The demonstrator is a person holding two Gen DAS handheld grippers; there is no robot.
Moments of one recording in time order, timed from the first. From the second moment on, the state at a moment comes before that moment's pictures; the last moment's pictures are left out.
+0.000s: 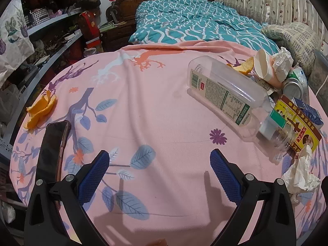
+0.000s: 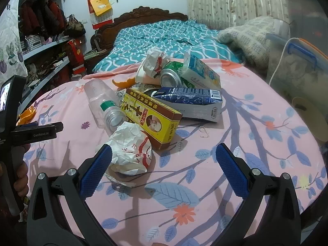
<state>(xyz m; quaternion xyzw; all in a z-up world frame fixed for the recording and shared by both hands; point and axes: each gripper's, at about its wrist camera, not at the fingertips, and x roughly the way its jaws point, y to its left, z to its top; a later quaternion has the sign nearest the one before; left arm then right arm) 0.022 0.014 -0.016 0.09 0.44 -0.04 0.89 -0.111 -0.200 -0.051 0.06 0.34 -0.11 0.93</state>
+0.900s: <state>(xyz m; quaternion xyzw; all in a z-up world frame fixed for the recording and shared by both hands) 0.025 0.018 -0.024 0.07 0.47 -0.05 0.88 -0.101 -0.203 -0.059 0.07 0.36 -0.11 0.93</state>
